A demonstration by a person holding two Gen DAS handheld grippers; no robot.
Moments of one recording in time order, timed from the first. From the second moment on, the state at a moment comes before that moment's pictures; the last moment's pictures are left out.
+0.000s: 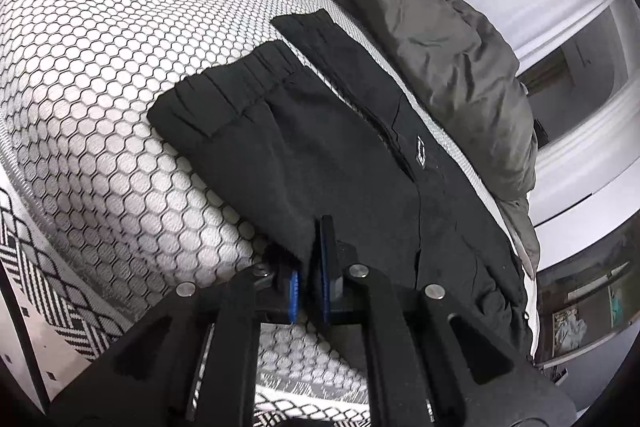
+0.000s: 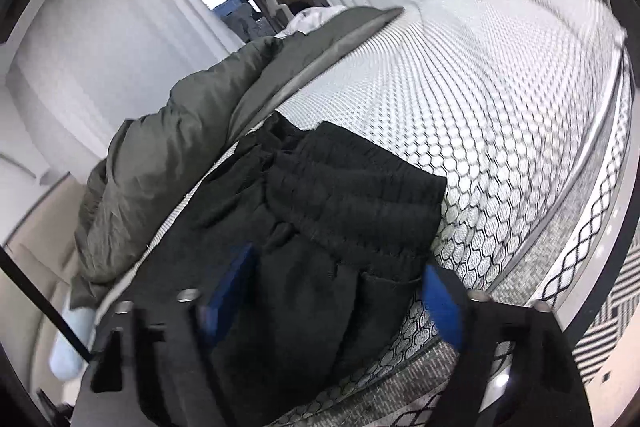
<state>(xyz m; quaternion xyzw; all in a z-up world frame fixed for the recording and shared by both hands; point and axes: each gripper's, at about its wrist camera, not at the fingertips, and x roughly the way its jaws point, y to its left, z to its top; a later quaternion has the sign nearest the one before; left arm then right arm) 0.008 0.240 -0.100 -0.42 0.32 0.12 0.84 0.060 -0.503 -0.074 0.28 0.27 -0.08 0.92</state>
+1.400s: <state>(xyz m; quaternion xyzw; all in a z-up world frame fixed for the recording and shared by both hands) 0.111 0.081 -0.073 -0.06 0.46 0.06 0.88 0.077 -0.277 -0.059 0.02 0.36 0.07 0.93</state>
